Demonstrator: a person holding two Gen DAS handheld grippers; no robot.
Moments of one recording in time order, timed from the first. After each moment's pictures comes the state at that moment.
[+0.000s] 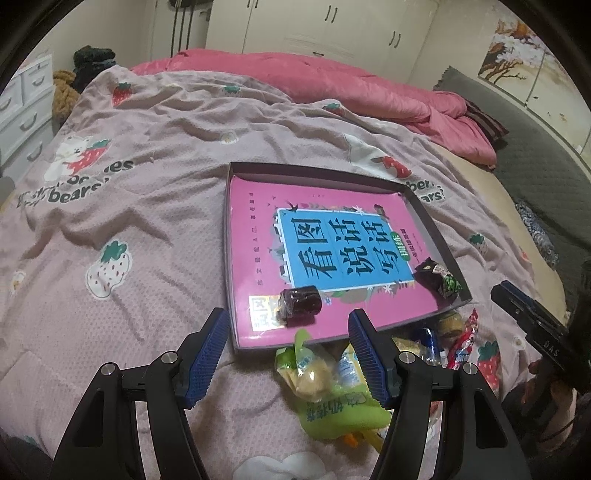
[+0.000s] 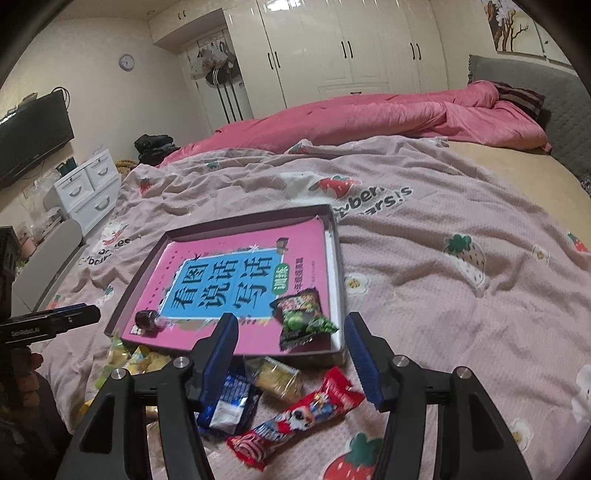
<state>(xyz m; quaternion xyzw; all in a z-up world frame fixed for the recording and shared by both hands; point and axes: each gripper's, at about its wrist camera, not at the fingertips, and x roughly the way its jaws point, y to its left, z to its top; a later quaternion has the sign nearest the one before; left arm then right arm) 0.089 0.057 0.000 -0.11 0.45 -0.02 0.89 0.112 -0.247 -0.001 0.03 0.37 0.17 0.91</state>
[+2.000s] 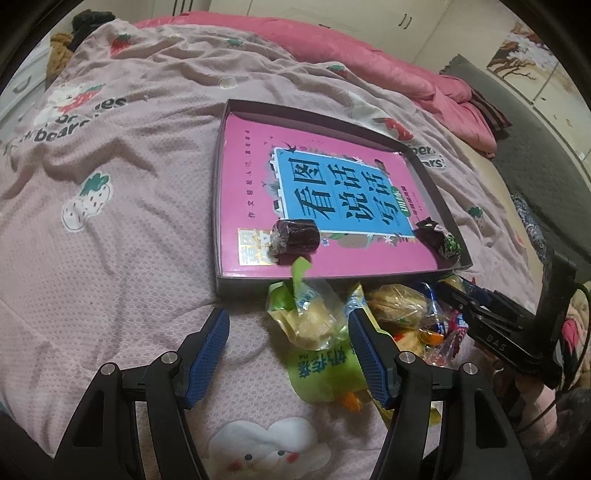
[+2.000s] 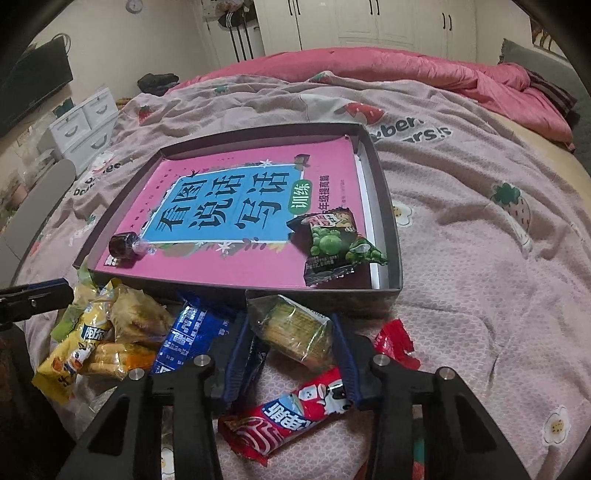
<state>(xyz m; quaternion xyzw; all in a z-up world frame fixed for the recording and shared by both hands) 0.079 0.052 -0.038 -0.15 0.50 -0.04 0.85 0.129 -0.213 -0.064 -0.03 0.45 0.19 0.87</state>
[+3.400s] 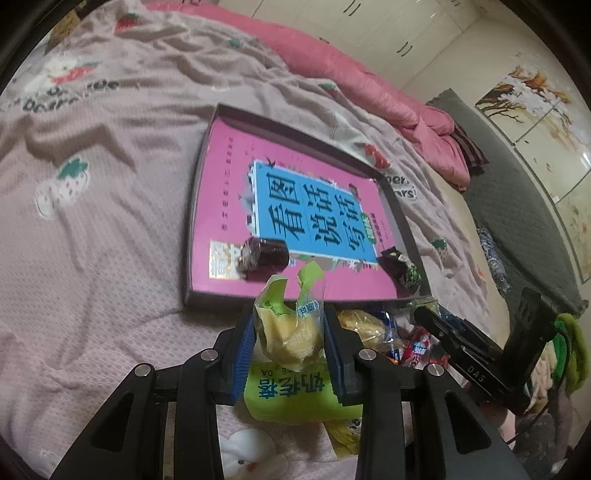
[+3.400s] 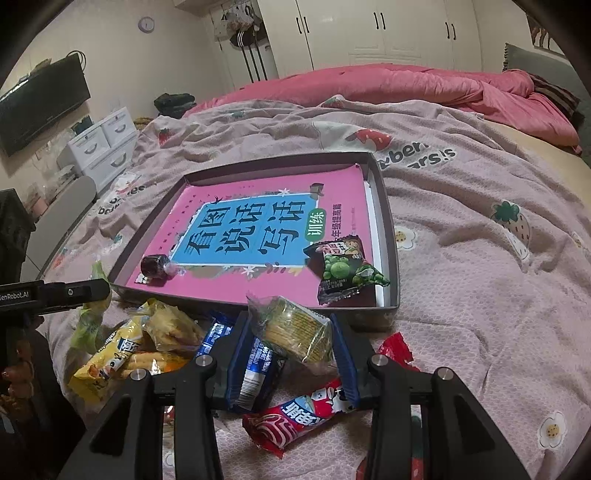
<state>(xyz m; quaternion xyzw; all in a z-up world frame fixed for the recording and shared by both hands) 0.081 0.065 -0.032 -0.24 0.46 -0.09 0.85 0.116 -0.222 -0.038 0.00 0.42 0.22 0.88</state>
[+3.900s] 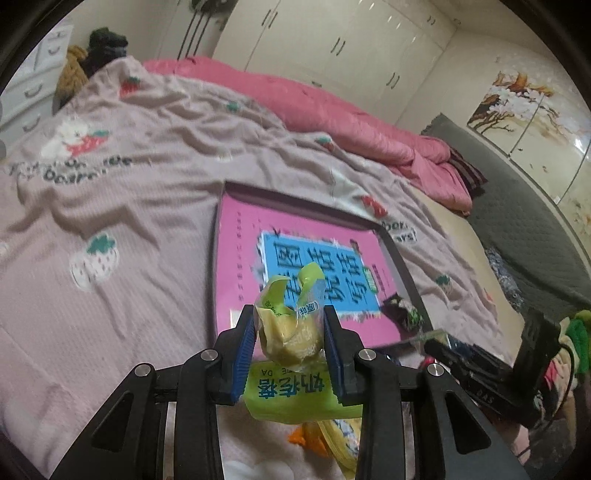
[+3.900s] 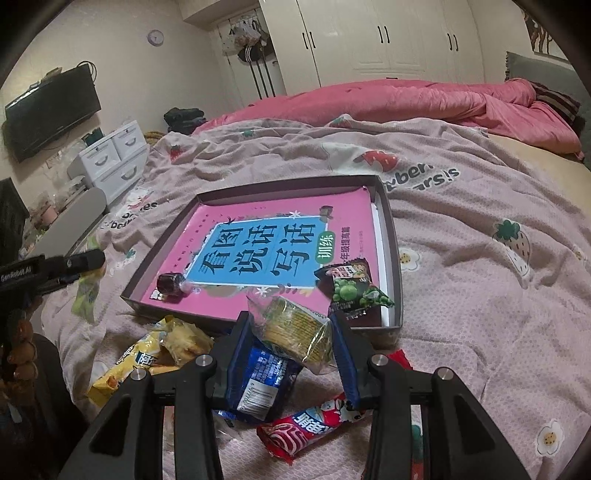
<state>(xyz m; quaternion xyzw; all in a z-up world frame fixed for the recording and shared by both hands) 0.074 0.079 0.009 -0.20 0.38 -0.05 0.90 0.111 -0.222 -0.024 0.01 0.39 0.24 0.89</state>
